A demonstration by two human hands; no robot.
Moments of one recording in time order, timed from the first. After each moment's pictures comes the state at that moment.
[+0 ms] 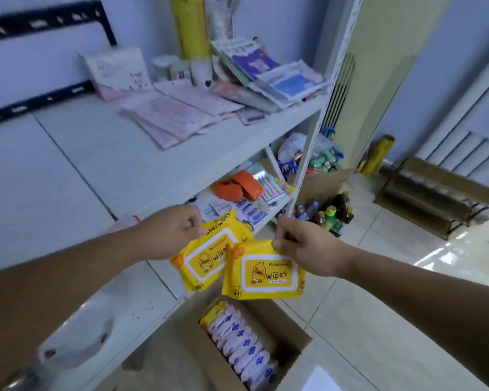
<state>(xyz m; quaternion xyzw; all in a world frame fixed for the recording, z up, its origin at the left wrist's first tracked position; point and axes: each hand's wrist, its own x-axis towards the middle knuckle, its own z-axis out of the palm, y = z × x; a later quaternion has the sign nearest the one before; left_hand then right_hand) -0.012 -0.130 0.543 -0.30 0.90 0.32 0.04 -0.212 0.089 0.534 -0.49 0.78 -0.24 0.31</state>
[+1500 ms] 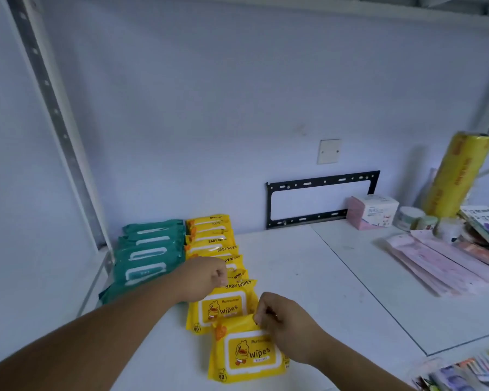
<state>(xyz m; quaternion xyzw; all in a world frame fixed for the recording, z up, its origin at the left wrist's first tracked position) 0.476 -0.341 0.682 -0.47 0.86 0.19 -0.05 0.258 -0.219 0.638 -0.68 0.59 -0.29 0.34</state>
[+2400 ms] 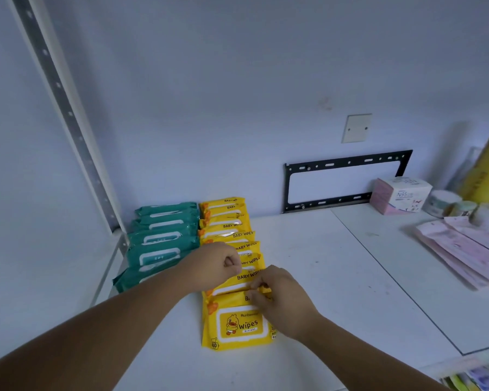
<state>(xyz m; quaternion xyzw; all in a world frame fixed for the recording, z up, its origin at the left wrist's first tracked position) 0.482 -0.359 0.662 -0.48 0.85 0.19 -0.10 0.288 -0.272 0.607 -0.73 0.58 -0.31 0.18</state>
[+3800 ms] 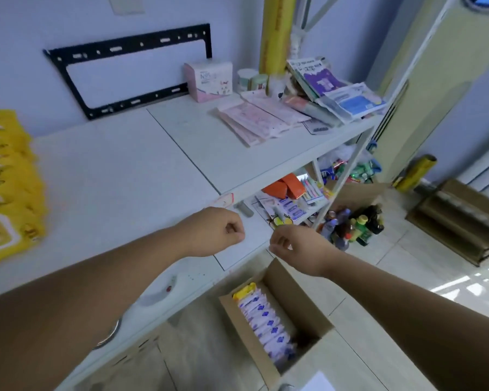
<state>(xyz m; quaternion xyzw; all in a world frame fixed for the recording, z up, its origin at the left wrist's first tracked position) 0.117 -0.111 0.590 -0.28 0.91 0.31 0.05 -0.077 0.047 0.553 -0.58 0.76 -0.13 0.24</state>
